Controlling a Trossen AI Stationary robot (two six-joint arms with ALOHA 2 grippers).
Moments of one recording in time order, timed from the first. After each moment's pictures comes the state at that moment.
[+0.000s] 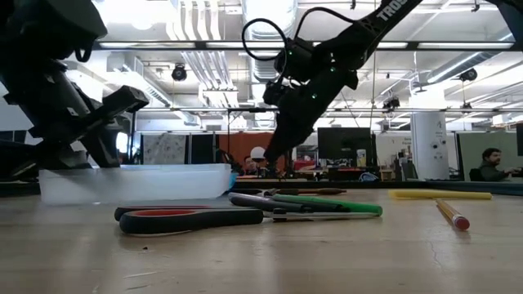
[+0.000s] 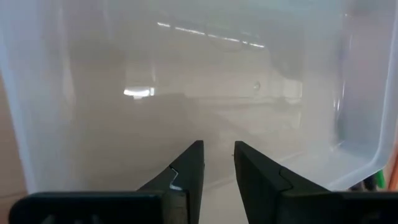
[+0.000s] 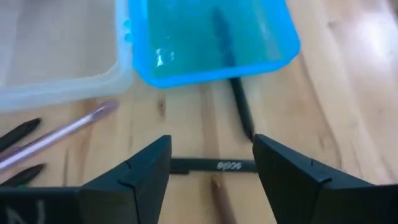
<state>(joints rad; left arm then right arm) -0.40 1.33 0.45 -0.23 -0.41 -1.94 -0.32 1.87 1.18 -0.17 -0.17 -0.13</state>
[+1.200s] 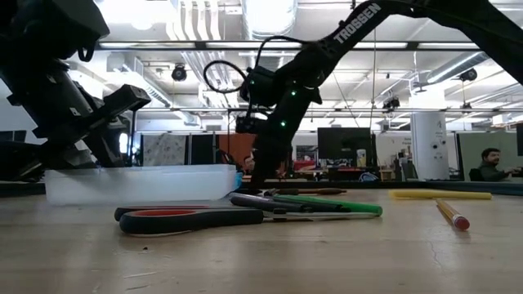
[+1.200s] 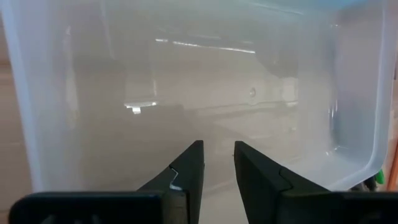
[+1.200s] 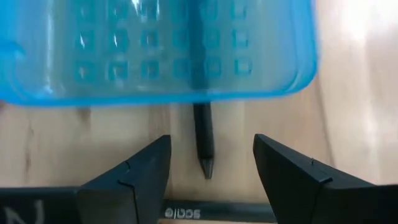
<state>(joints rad) -0.39 1.30 0.45 -0.20 -0.42 -1.89 -0.30 2.18 1.53 -0.43 -0.05 -0.26</state>
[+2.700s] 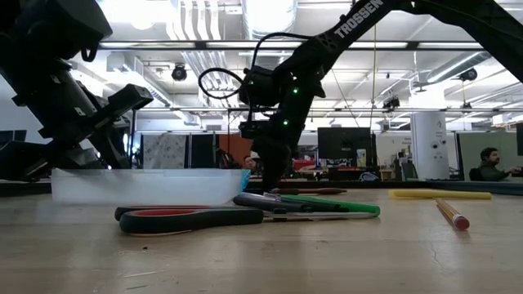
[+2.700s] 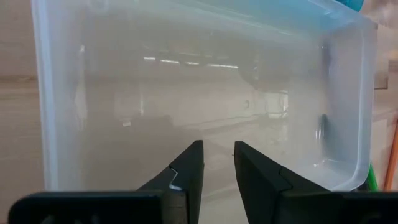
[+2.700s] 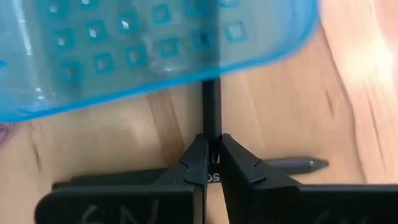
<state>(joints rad) -0.38 1.30 0.46 -0.19 -0.45 -1.88 -0.28 2.16 1.53 -0.56 0.05 0.00</state>
